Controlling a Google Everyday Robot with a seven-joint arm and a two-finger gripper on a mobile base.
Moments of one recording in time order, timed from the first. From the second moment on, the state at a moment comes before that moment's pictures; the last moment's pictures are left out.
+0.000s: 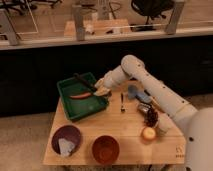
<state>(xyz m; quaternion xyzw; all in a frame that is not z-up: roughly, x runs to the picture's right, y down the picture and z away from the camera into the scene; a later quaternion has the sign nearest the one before) -0.036 0.014 0.781 -0.28 -0.41 0.08 0.86</state>
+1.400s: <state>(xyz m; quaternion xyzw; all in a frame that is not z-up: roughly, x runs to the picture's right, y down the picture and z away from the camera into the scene) -0.003 0.058 0.696 -0.32 -0.43 0.11 0.84</state>
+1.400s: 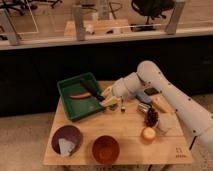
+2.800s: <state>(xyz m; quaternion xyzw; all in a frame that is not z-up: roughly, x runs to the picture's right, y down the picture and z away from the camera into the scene) -0.005 0.160 0.641 -0.42 -0.45 0.27 0.74</state>
